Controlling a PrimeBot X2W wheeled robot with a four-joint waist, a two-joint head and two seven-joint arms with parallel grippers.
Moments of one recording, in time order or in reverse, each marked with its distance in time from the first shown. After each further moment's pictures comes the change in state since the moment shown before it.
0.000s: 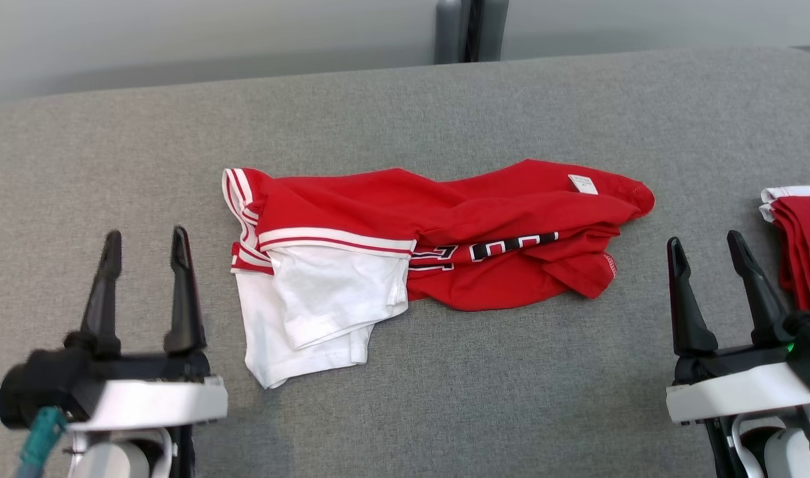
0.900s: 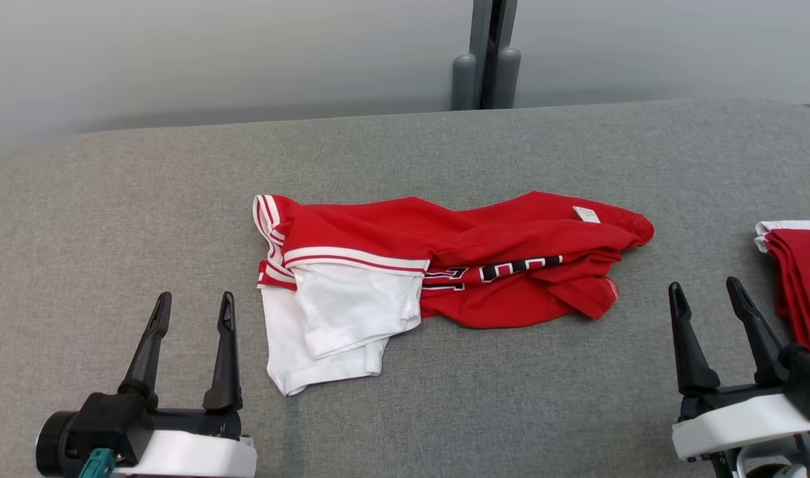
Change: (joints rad) left arm 0.150 0.014 -0.087 -0.054 0.052 0.031 0.053; right arm 0.094 -0.001 -0.018 0.008 -0.011 0.000 0.044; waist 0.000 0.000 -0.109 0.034
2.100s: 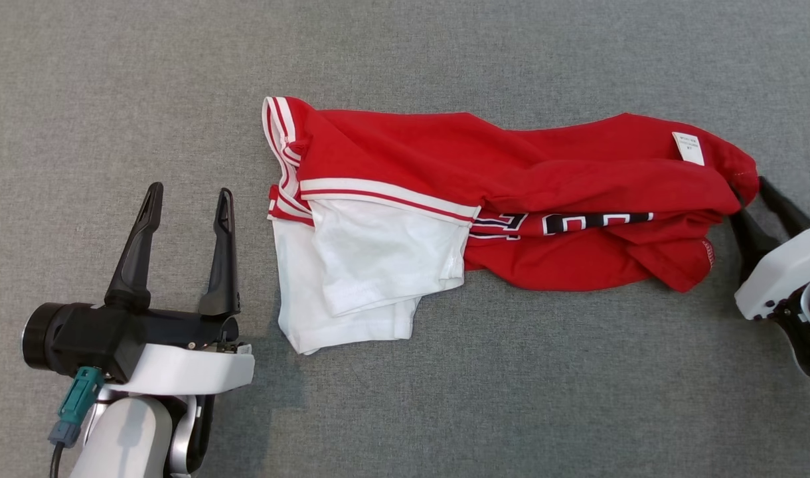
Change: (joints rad) left arm -0.253 -0.004 0.002 0.087 0.029 -0.072 -0.068; right arm -0.532 -0.379 0.294 0.562 0.412 0.000 0.101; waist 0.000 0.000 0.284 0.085
